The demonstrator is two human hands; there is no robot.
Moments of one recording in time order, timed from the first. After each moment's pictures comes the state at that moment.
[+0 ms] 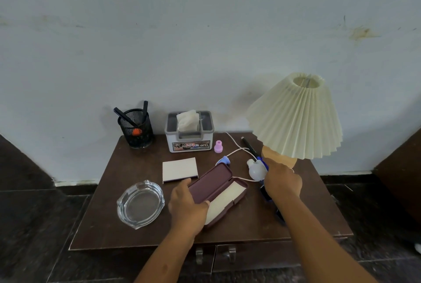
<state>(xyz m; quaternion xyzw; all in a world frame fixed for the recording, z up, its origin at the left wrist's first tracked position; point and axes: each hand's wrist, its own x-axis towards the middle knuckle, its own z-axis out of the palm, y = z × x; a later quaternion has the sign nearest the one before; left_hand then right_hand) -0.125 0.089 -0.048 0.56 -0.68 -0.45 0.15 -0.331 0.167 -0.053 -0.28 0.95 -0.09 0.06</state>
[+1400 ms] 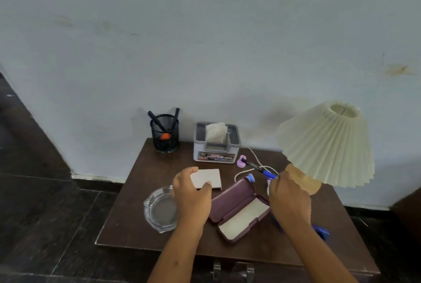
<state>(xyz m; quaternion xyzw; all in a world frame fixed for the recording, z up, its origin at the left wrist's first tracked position) -0.100 0.055 -0.005 0.57 -0.59 -0.48 0.31 -0.262 0.146 -0.014 -0.36 0.93 -0.10 -0.05</state>
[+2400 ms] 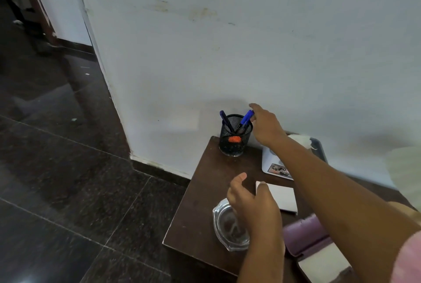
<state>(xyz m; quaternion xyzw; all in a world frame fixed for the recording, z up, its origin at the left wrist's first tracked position) -0.091 0.019 0.001 0.59 -0.29 -0.63 0.41 -0.196 -0.125 0.023 -0.58 0.78 -0.21 0.09</state>
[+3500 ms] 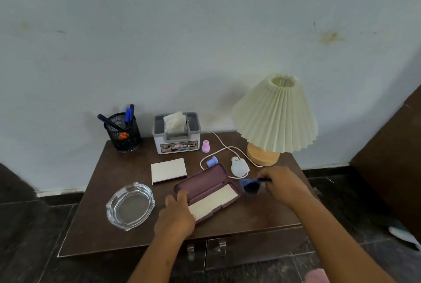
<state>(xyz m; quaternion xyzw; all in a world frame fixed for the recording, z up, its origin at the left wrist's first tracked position) -0.115 0.094 -0.043 0.50 -0.81 -0.30 -0.11 -0.335 0.220 -0.025 -0.41 0.90 -0.10 0.15</state>
